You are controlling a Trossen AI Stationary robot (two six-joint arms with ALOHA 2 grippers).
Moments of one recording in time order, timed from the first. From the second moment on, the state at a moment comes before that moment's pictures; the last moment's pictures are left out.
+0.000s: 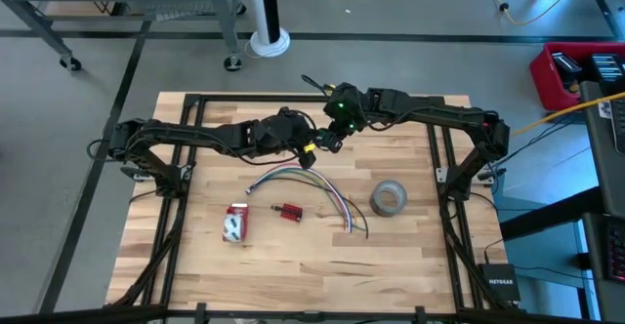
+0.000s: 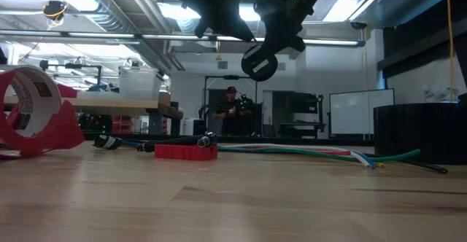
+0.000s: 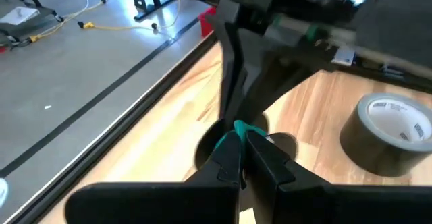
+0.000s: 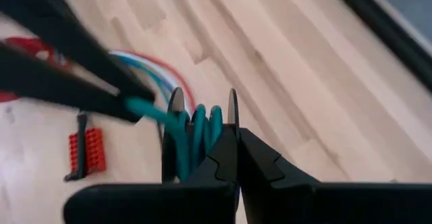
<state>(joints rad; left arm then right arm) 0.12 1.55 1.16 -0.04 -0.38 -0.13 -0.31 1.66 1.50 -0.76 -0.06 0.26</state>
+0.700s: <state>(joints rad) 0.11 1.55 1.16 -0.28 -0.36 -0.18 -0.31 1.66 1.49 -0.75 -0.26 0.26</state>
